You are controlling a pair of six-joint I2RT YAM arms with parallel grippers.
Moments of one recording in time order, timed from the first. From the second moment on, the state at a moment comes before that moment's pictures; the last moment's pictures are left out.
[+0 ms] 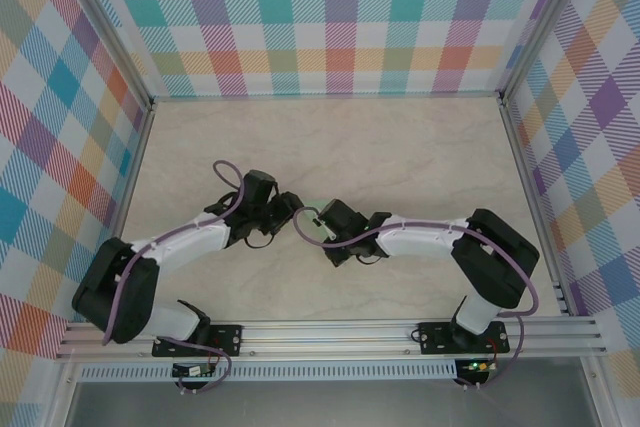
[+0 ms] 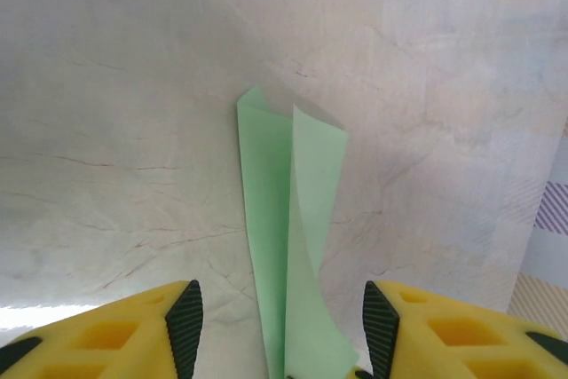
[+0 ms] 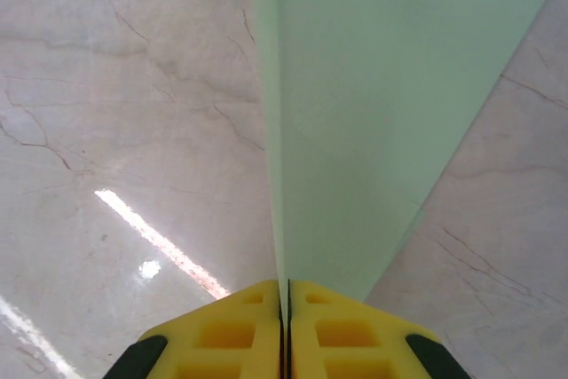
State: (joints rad) left arm -0.53 1.35 0.71 -0.18 0.16 -1.14; right arm 0.95 1.65 0.88 -0.32 0.01 0.27
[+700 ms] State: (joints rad) left arm -0.51 1.24 0.64 -0.26 0.13 -1.14; right arm 0.78 1.67 0.83 -0.21 -0.38 0.37
